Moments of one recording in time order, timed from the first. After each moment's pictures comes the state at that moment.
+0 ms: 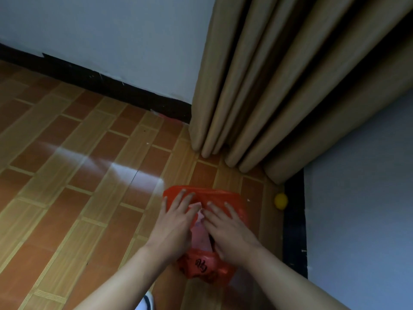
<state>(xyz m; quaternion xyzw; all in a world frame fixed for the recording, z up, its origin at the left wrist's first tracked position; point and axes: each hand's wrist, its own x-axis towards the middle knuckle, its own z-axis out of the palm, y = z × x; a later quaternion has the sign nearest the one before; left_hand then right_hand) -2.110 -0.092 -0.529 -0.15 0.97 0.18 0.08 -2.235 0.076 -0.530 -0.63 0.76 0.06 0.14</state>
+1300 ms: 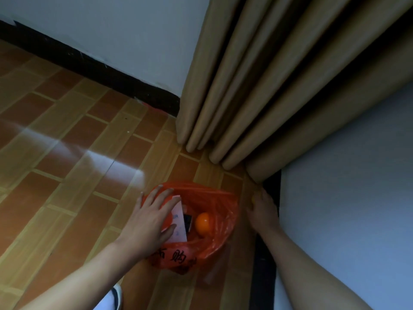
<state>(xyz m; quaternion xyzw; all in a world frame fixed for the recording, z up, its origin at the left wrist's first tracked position) -2.098 -0.088 -0.550 -0.14 0.97 0.22 0.02 -2.375 0.179 -0.585 -0.22 0.96 -0.02 0.15</state>
